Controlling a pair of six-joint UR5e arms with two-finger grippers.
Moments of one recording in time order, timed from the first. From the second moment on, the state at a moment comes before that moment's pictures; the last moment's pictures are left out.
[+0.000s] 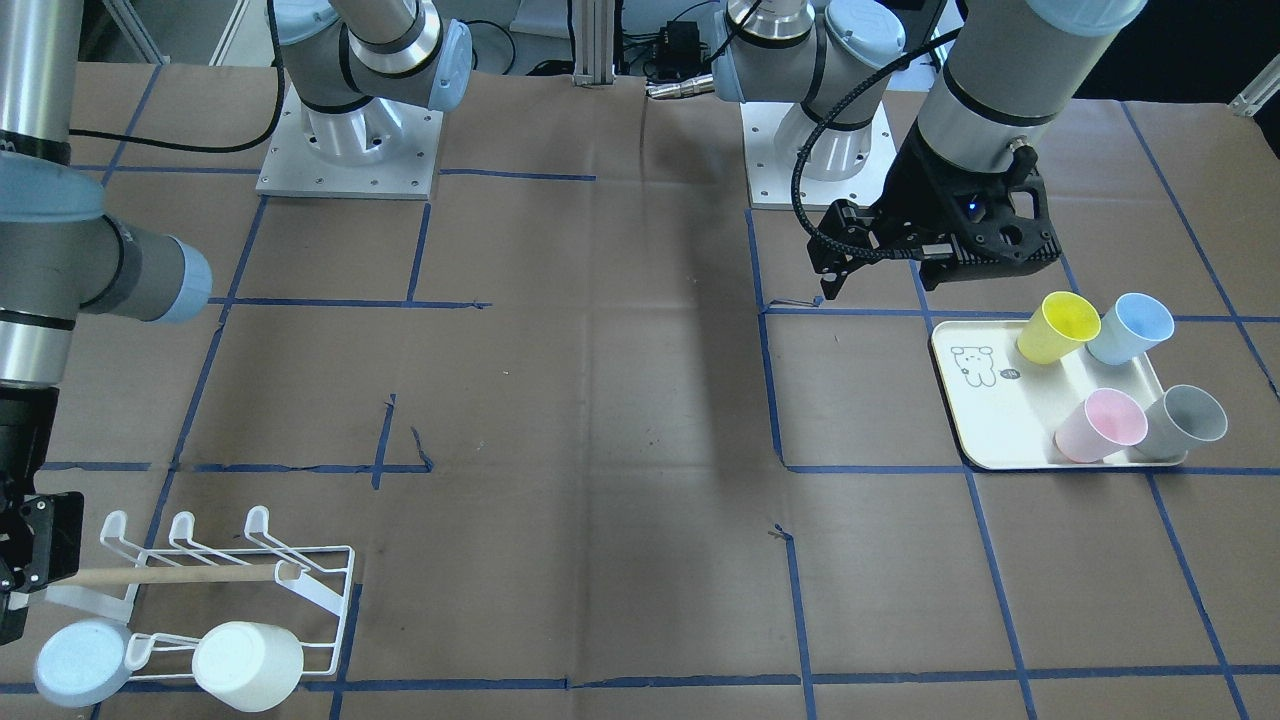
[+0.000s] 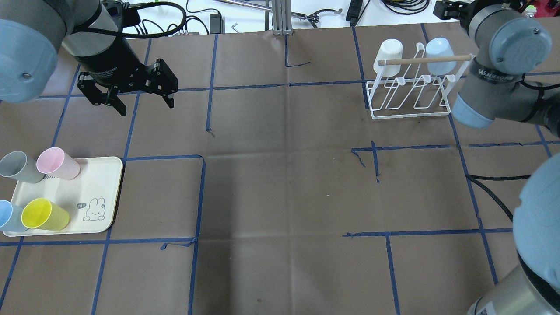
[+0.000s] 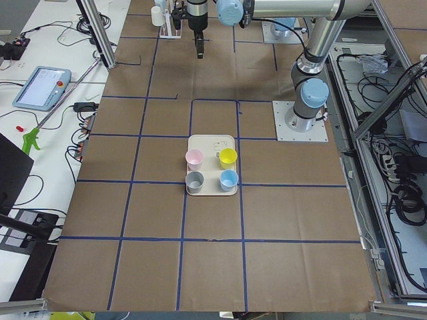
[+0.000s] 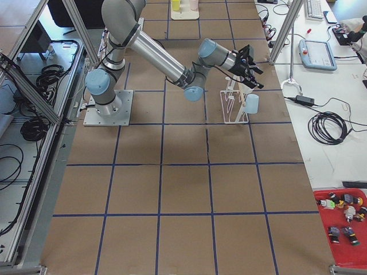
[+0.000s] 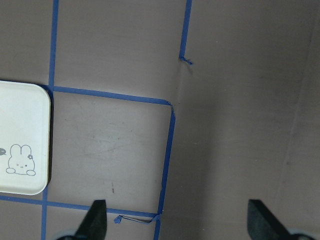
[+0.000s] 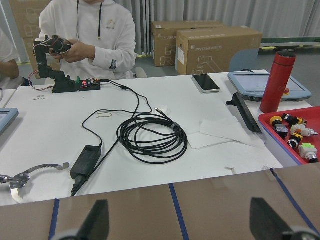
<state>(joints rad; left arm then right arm) -1.54 -1.60 -1.57 -1.55 1.56 -0.10 1.31 -1.18 1.79 -3.26 -1.49 -0.05</state>
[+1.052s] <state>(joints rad) -1.54 -1.60 -1.58 -1.55 1.56 -0.10 1.46 -1.48 1.69 -2.19 -1.49 -0.05</state>
